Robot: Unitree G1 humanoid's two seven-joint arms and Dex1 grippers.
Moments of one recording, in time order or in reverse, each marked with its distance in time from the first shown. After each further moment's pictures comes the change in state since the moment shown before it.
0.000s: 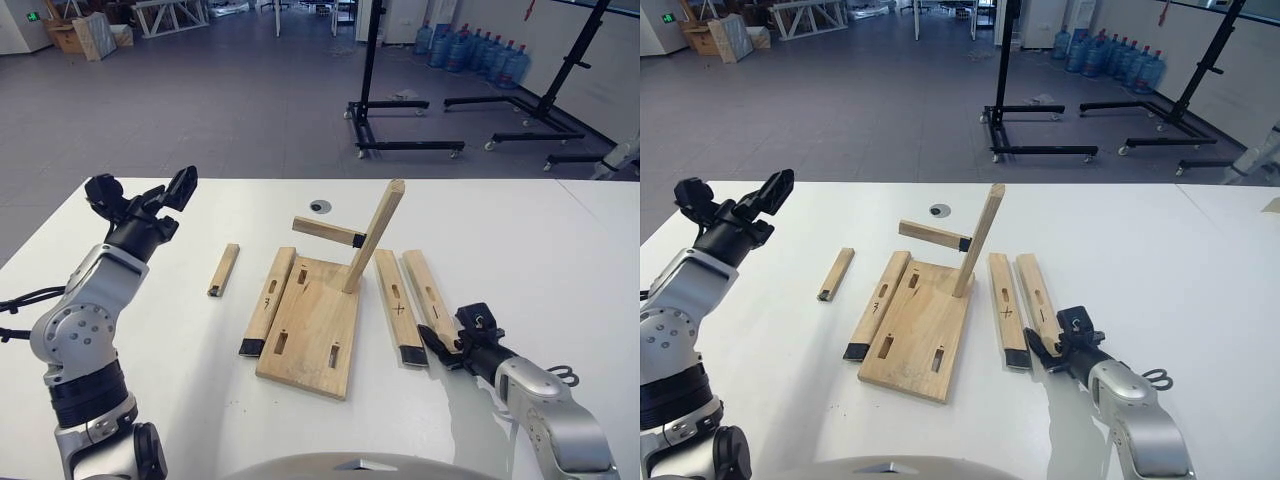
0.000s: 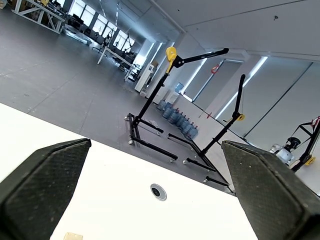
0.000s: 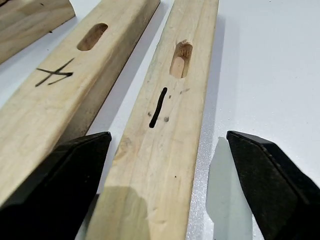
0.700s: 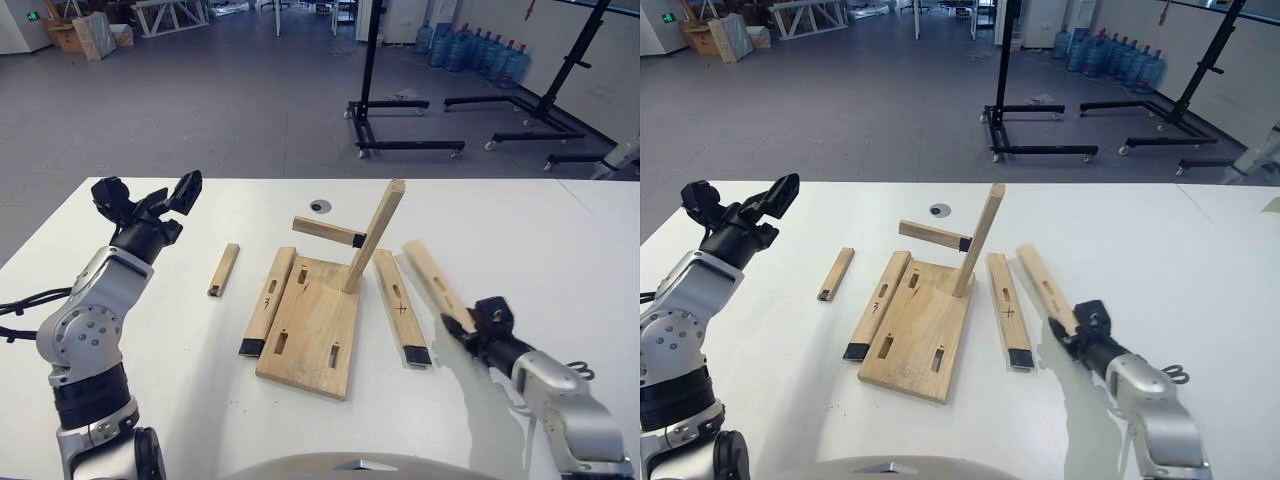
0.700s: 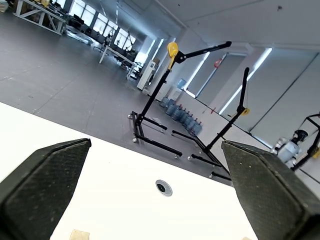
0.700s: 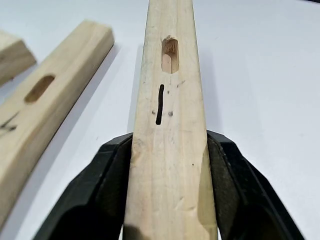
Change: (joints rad) left arm 0.011 0.048 -0.040 0.023 0.040 -0.033 -0.076; right arm -0.092 -0.055 -0.185 0.150 0.107 -0.132 0.080
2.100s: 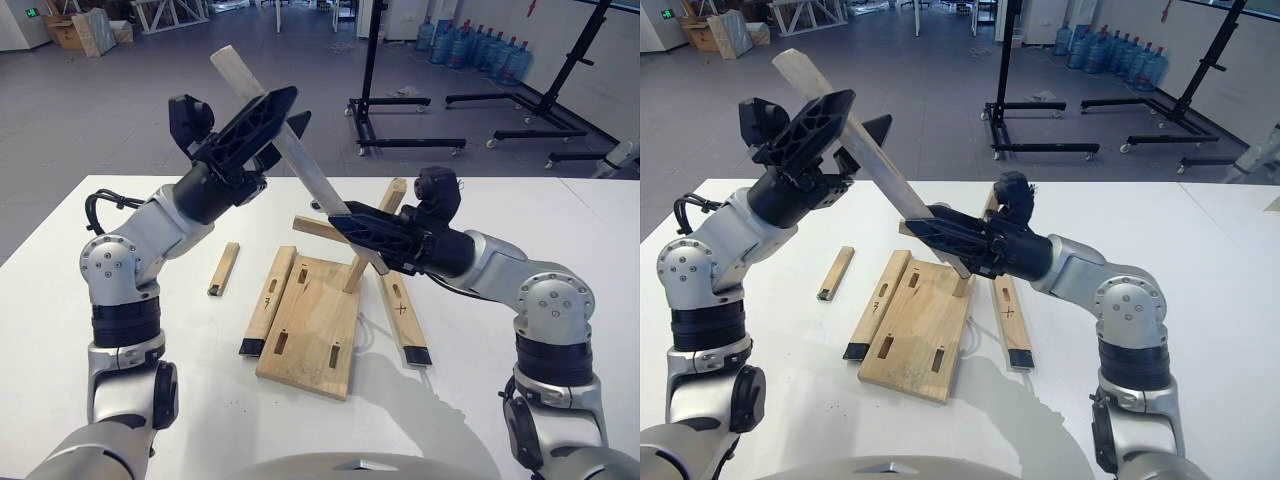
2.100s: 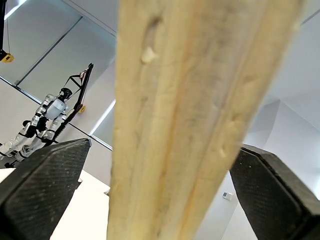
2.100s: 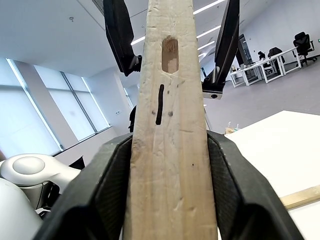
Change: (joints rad) left arm -0.357 -0.029 -0.232 0.172 -0.797 0.170 -0.238; right arm -0.633 0.050 0.199 -0.100 1.070 0.411 0.148
